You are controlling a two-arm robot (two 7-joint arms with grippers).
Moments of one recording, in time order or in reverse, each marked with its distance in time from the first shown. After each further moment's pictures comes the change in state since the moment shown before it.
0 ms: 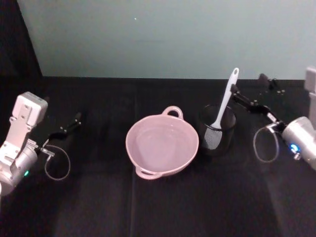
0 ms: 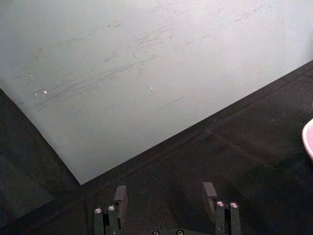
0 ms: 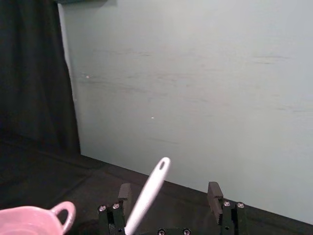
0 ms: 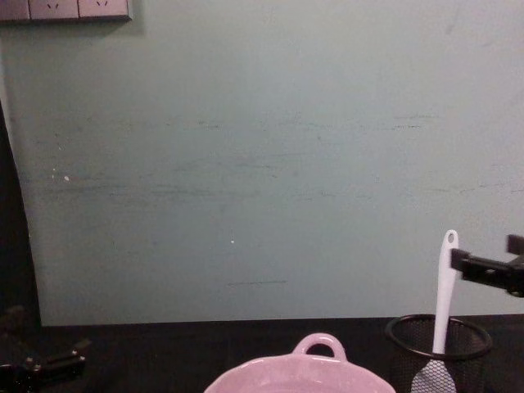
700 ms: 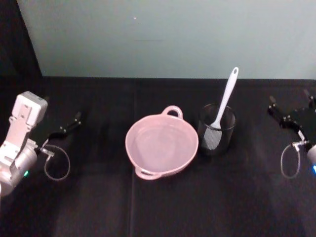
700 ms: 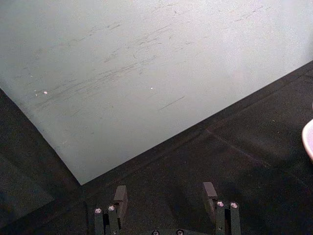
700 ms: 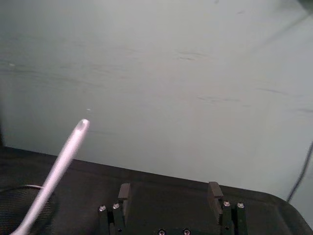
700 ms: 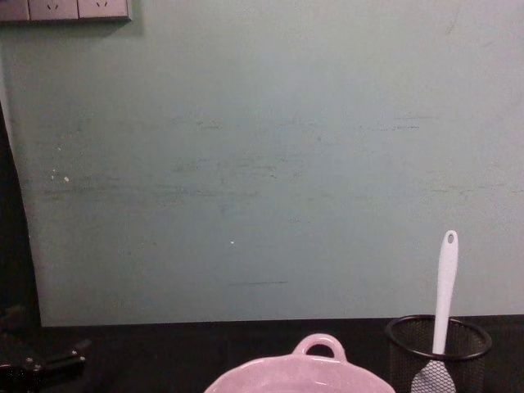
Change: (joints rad) left arm 0.000 0.000 0.000 0.000 0.000 0.000 0.000; right arm -0.161 -0.014 0.131 -0.034 -0.128 -0.098 -0.189
